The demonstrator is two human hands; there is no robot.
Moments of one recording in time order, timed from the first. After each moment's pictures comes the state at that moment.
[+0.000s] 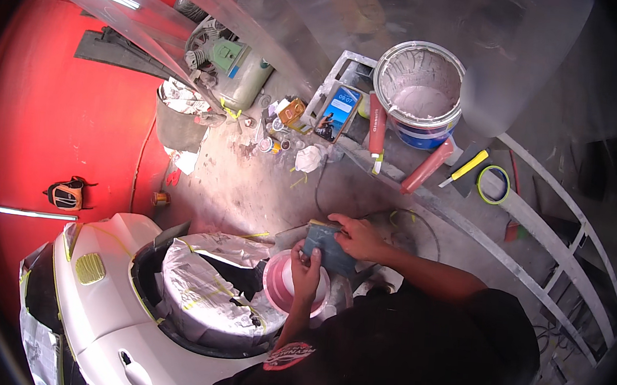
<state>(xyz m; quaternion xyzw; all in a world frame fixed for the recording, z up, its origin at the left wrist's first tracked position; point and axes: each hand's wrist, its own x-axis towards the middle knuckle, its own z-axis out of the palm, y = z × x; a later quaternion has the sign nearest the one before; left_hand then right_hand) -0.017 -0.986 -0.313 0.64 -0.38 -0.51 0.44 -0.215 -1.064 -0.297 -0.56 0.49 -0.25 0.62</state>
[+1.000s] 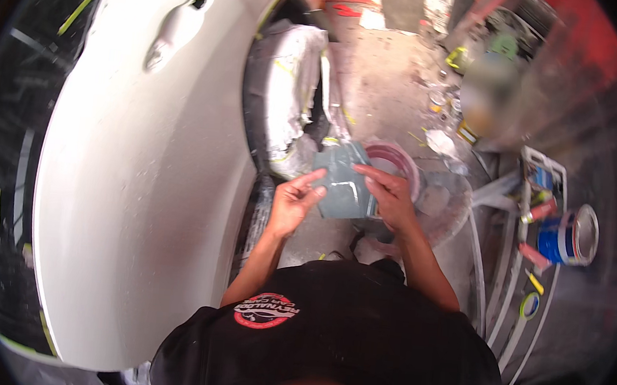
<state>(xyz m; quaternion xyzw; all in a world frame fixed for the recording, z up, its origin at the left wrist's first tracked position) 0.137 -0.650 -0.208 0.65 -0.19 -0.33 0.66 0.013 -0.853 -0.216 -0.67 0.09 -0.17 0.71</state>
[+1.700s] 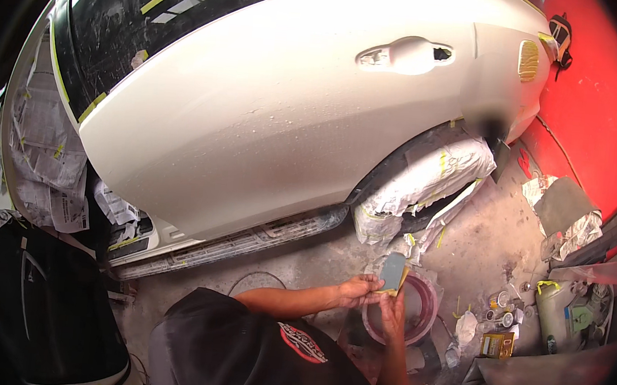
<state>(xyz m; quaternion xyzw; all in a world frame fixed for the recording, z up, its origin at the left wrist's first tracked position) 0.126 -0.747 -0.325 0.35 0.21 -0.35 0.85 0.083 -0.908 -0.318 -0.74 0.07 0.10 0.66</state>
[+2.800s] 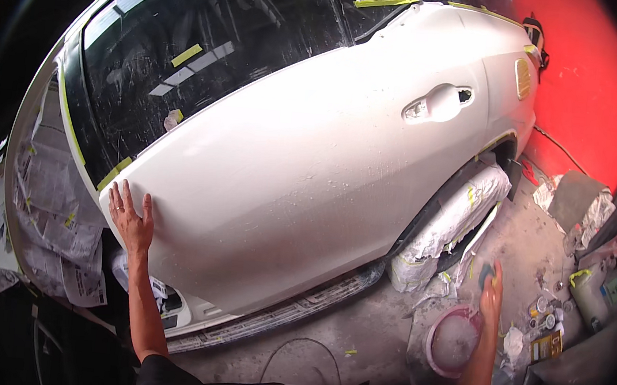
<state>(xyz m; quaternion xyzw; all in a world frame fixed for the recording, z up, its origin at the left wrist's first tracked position) 0.035 -0.177 0.023 -0.81 -0.22 -0.50 0.20 0.216 -0.923 -0.296 -0.74 -0.01 -0.14 0.65</state>
